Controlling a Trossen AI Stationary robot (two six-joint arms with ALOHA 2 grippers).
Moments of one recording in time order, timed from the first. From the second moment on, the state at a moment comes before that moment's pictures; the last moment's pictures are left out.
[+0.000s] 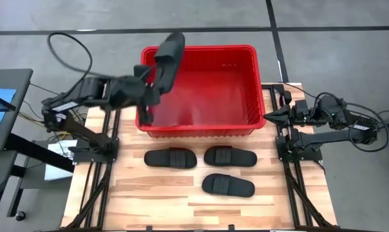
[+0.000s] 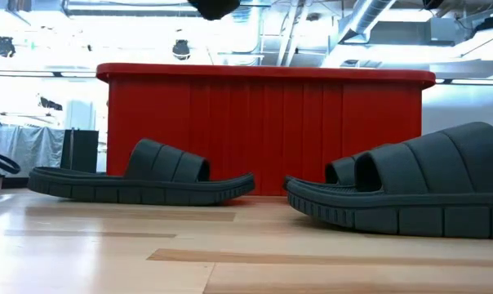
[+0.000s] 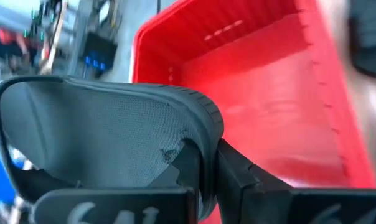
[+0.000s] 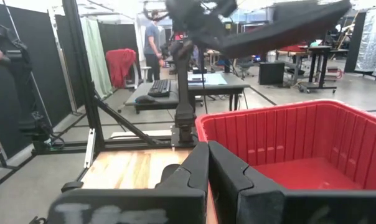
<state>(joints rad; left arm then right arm) 0.05 1.39 1.89 -1.16 -0.53 0.50 0.00 0.39 0.79 -0.40 0.00 0.00</state>
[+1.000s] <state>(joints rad) 0.39 1.75 1.85 -1.31 -0.27 0.39 0.00 0.39 0.79 -0.40 0.00 0.00</state>
